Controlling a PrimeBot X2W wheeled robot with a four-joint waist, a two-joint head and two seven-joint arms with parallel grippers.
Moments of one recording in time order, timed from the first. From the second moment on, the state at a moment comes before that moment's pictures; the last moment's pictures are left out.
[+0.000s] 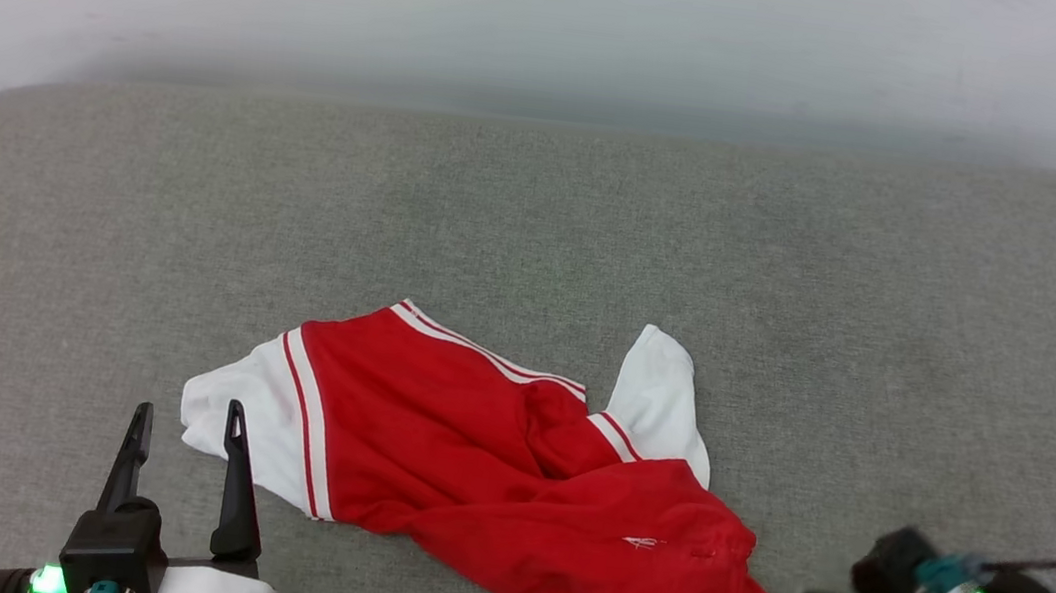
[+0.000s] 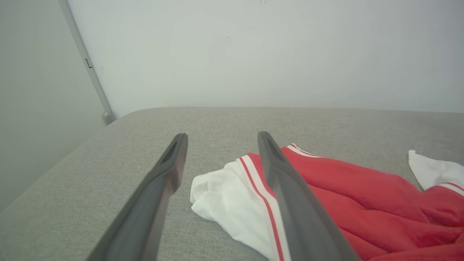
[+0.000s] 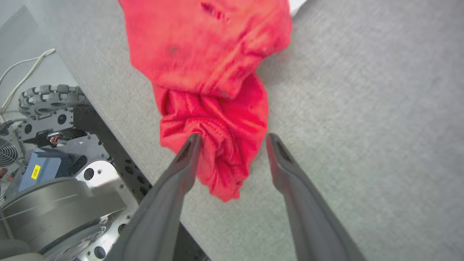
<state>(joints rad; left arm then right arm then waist) 0.10 0.06 -0.03 -0.03 -0.08 0.18 -0.26 -0.44 -0.82 1.13 0.10 0.85 0.13 0.23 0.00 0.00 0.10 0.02</state>
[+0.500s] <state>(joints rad) 0.09 0.06 -0.05 -0.03 -0.07 0.17 -0.26 -0.68 -0.91 0.82 -0.12 0.68 0.13 0.42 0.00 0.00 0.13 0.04</state>
